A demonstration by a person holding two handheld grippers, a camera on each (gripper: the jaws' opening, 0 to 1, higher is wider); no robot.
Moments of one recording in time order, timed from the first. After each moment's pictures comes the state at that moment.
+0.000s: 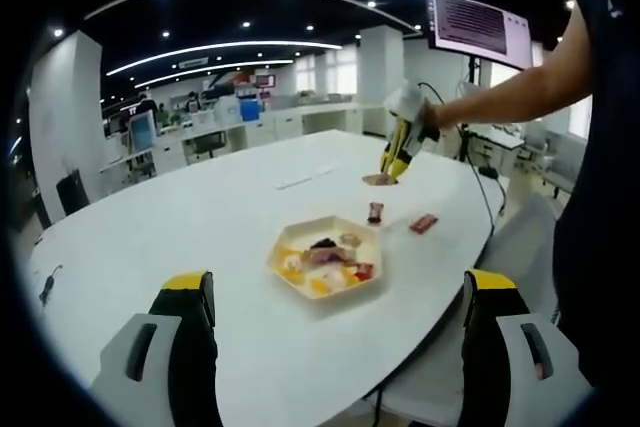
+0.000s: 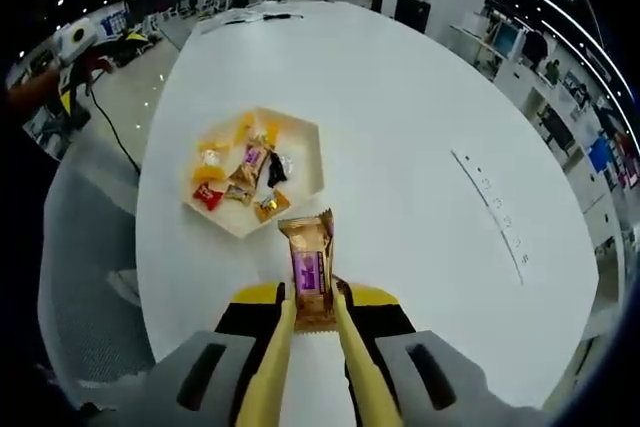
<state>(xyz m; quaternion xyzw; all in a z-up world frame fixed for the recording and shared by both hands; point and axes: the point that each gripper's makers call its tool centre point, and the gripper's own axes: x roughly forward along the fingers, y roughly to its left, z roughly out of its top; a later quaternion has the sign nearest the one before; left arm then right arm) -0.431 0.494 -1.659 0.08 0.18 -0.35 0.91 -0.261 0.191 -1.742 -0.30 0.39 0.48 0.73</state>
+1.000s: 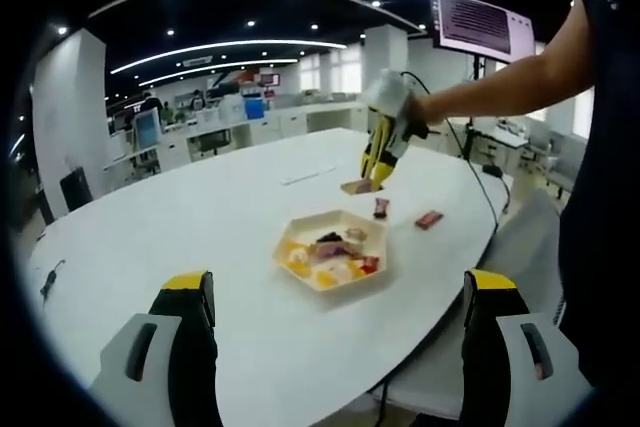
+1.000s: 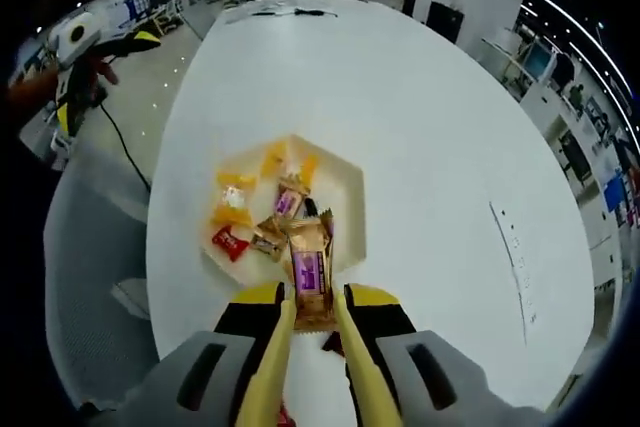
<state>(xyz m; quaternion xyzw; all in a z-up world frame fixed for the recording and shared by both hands) -0.432 0.508 -1.669 0.08 0.18 -0.34 0.92 -0.264 0.289 -1.738 -0.33 0.38 0.52 0.69</state>
